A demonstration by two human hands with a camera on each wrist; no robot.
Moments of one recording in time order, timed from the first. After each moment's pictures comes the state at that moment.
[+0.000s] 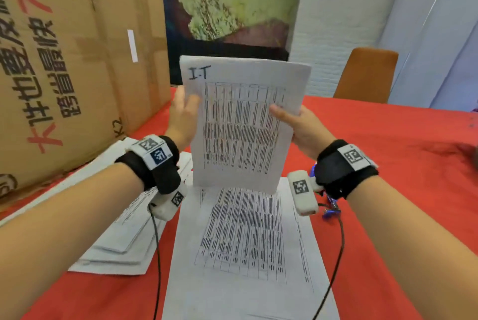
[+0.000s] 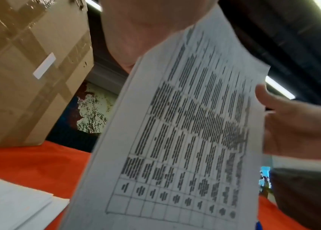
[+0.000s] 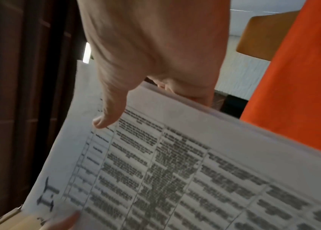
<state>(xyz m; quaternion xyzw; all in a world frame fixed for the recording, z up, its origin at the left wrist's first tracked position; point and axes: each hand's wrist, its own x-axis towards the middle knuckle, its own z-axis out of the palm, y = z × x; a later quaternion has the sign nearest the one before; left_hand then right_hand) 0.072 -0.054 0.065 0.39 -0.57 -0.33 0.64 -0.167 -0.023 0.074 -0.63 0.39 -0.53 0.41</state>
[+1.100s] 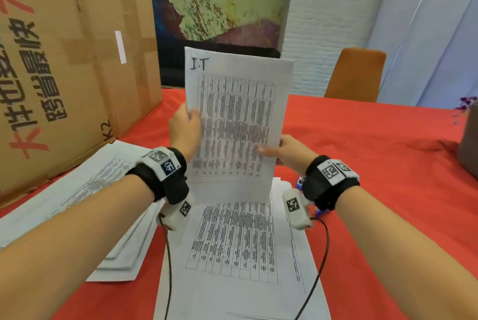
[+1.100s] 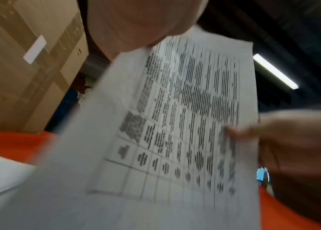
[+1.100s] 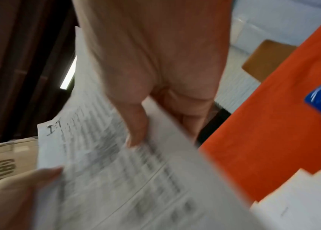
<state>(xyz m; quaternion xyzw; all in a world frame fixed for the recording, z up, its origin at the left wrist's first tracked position) 0.045 -0.055 0.048 0.51 -0.59 -0.20 0.60 -0.190 -0.037 0.023 -0.64 0.50 -0.40 0.42</state>
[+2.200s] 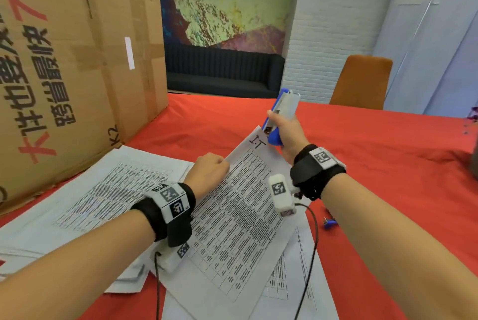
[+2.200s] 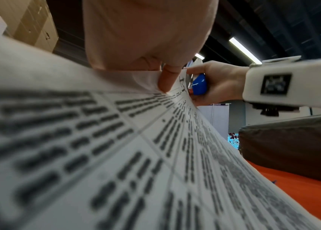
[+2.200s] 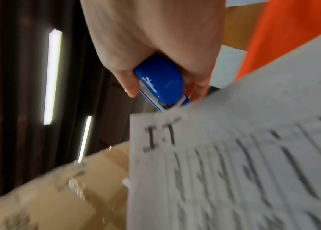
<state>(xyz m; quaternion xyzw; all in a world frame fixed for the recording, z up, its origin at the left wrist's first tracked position) 0.035 -0.025 0.010 0.56 -0.70 -0.28 0.34 -0.148 -0.076 0.057 -0.46 0.45 -0.65 0.40</state>
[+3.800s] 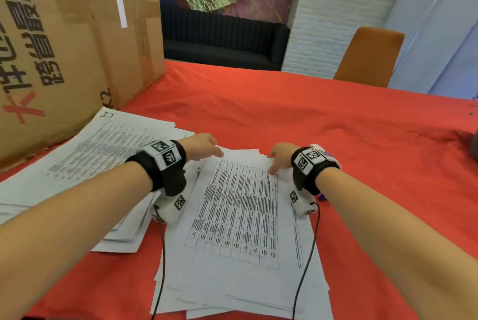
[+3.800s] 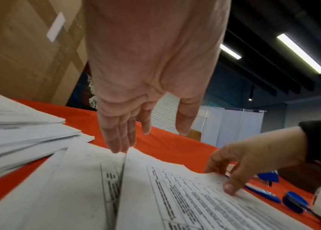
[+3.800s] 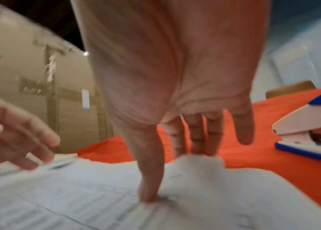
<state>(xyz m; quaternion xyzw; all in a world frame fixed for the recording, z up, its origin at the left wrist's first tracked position) 0.052 -0.063 -0.015 0.60 -0.70 -0.37 0.14 -0.183 -0.081 -0.030 -0.70 0.69 0.14 0.09</state>
